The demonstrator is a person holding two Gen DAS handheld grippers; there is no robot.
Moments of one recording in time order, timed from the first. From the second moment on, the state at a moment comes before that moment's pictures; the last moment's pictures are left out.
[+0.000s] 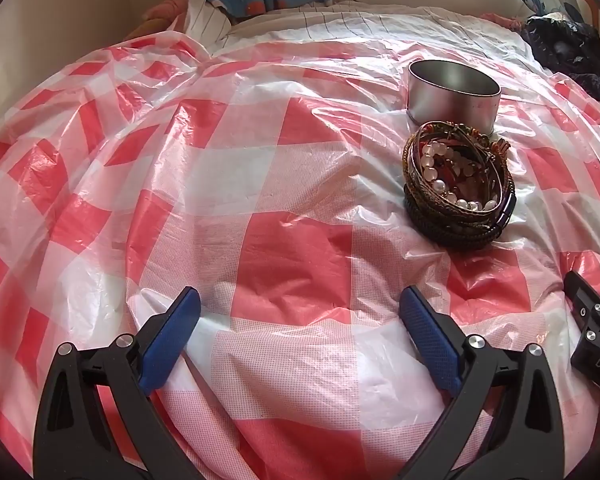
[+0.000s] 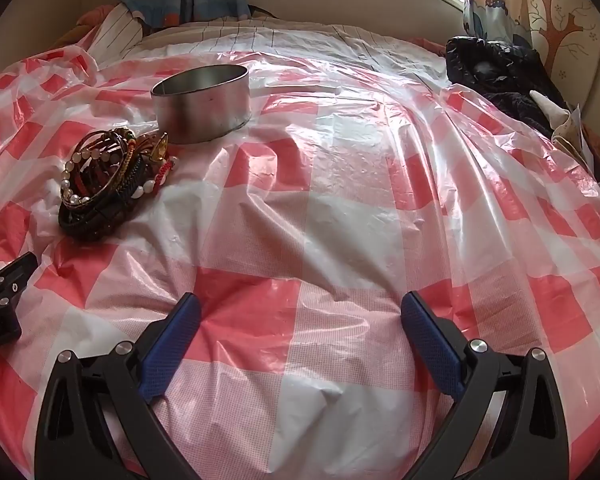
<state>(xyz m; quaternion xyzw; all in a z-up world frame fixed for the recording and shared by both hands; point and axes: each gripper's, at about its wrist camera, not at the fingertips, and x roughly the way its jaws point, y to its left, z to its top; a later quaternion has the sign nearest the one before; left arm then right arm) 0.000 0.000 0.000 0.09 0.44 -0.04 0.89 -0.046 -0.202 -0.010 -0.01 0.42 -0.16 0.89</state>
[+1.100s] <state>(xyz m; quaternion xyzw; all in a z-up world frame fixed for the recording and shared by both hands) -0.001 -0.008 0.017 0.09 0.42 -0.05 0.90 -0.045 -0.203 -0.010 -0.01 0.42 -0.16 0.89</state>
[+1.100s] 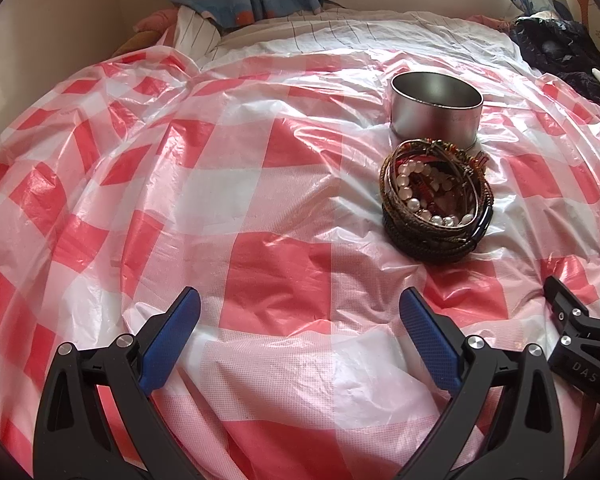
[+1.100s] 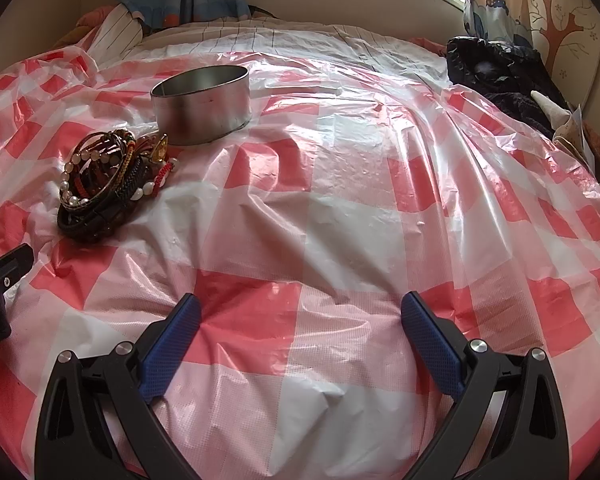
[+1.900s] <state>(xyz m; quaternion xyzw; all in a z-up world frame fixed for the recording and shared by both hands) -0.006 -0.008 0.026 0.09 0.42 -0.07 0.90 -0.044 -0.202 -0.010 -0.01 0.43 -0.16 0.89</state>
